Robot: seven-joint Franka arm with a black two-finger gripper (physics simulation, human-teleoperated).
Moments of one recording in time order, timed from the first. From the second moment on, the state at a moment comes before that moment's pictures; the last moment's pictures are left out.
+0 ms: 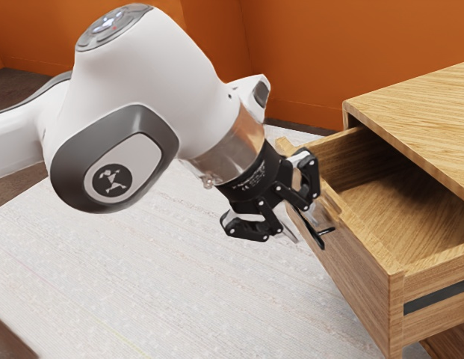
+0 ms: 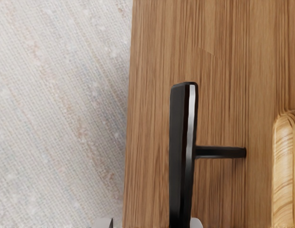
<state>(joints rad) -0.69 -0.24 0.25 -1.86 0.07 2.08 -1.49</state>
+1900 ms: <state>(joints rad) -0.69 -0.49 0.27 -2.10 0.12 2.09 -1.52</state>
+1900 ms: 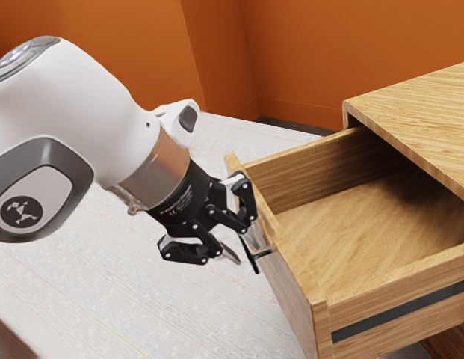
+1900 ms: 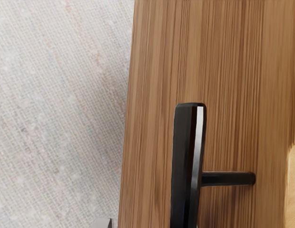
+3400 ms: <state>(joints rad) -0.73 -0.63 0.30 -2.19 0.21 2.08 -1.55</state>
